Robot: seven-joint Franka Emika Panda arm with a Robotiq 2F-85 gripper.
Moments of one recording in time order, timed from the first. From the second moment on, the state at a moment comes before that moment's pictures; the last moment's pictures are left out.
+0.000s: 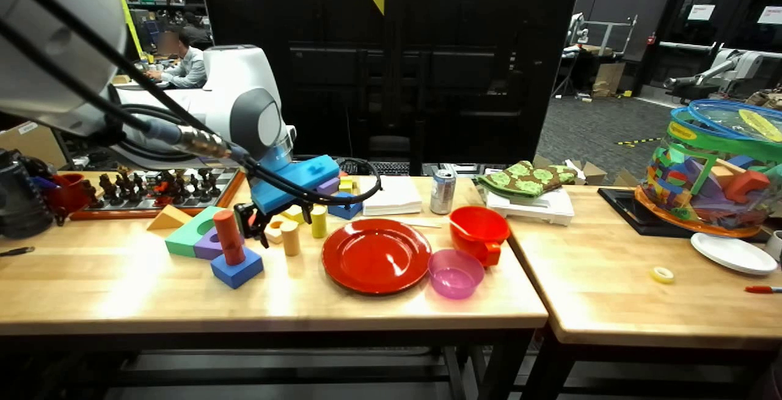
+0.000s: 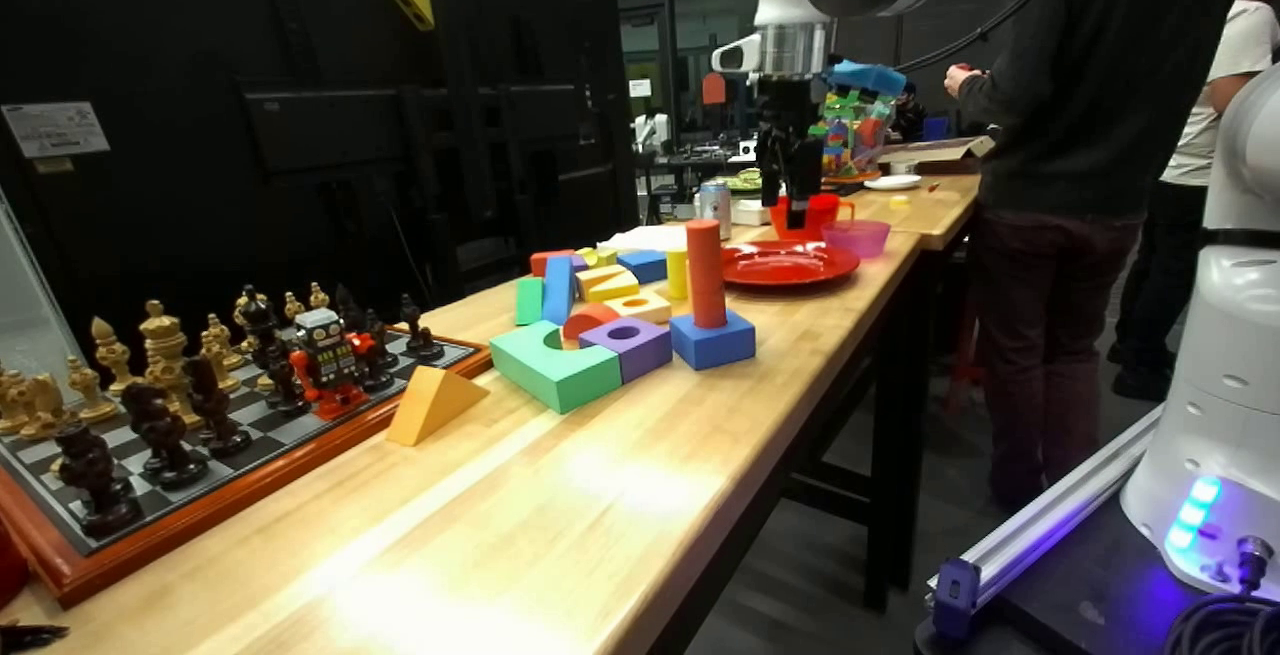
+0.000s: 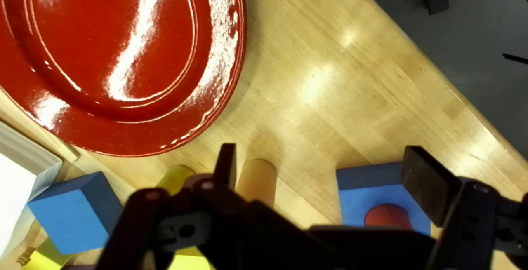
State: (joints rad) arm 0.34 -0.45 -0.01 -2.62 -0.10 2.31 -0.76
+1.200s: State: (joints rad) arm 0.37 -0.38 0.03 -2.60 -0.12 2.39 -1.26
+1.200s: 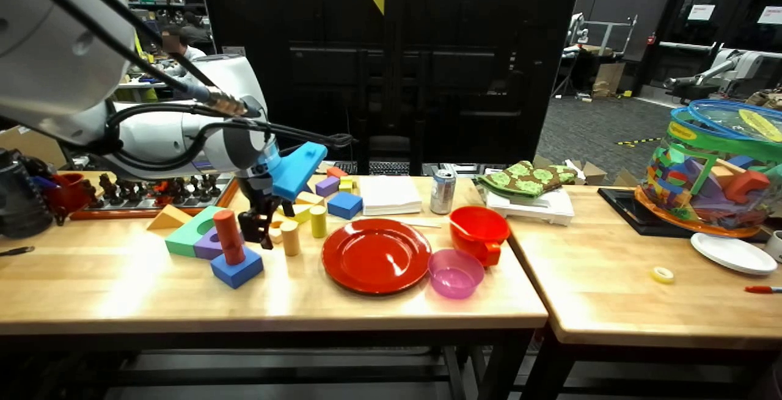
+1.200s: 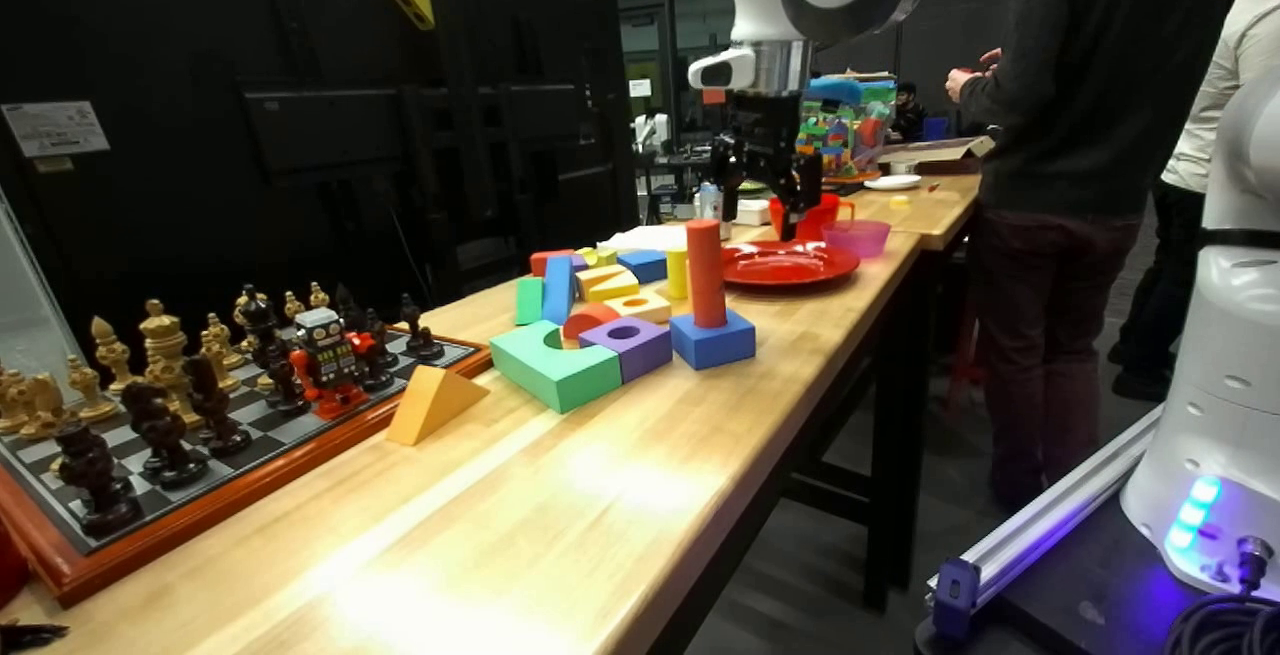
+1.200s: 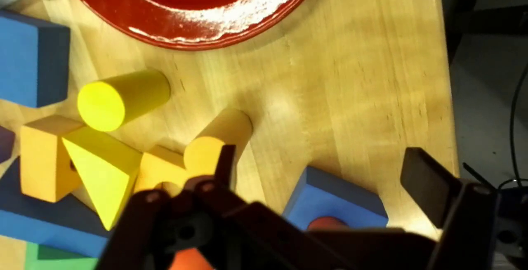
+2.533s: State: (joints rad) arm 0.33 -0.14 0.07 -2.42 -0.01 2.38 -1.76
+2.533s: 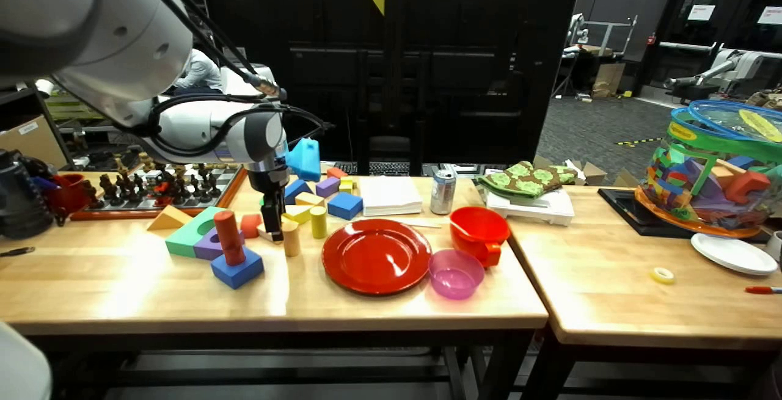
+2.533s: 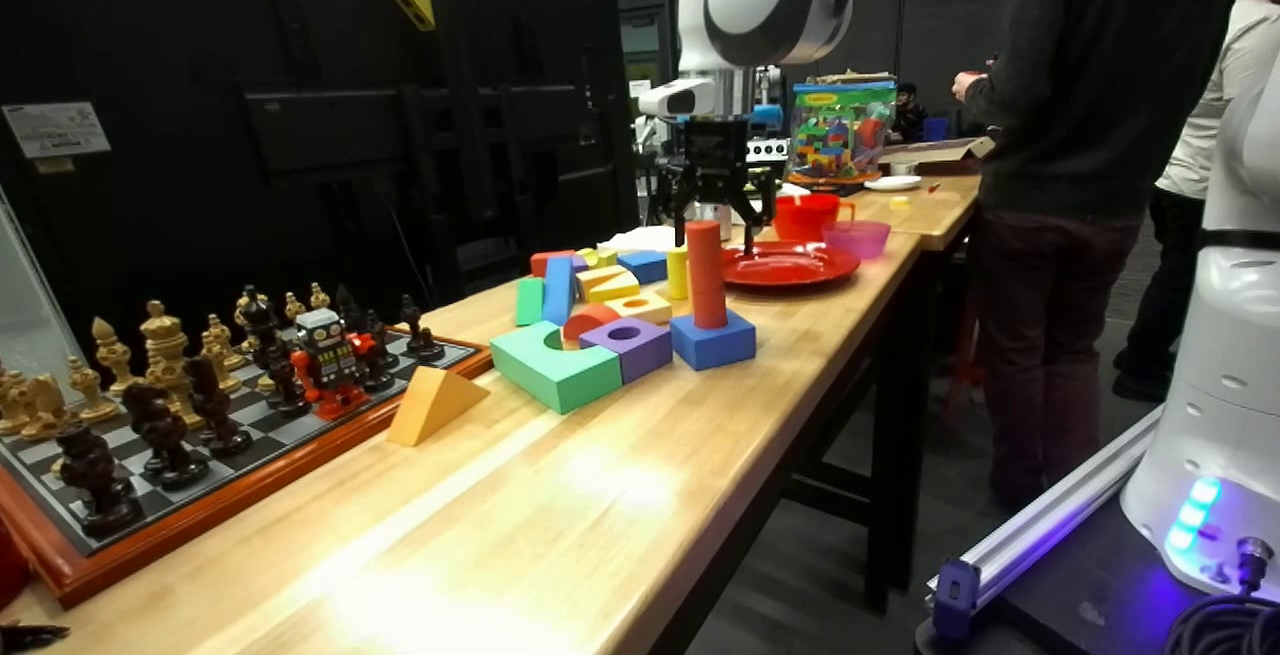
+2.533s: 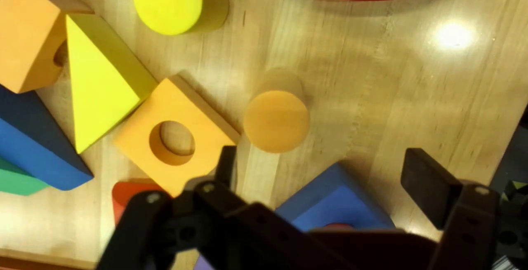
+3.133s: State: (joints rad) arm 0.28 -0.07 0.10 -2.37 0.00 2.34 -1.80
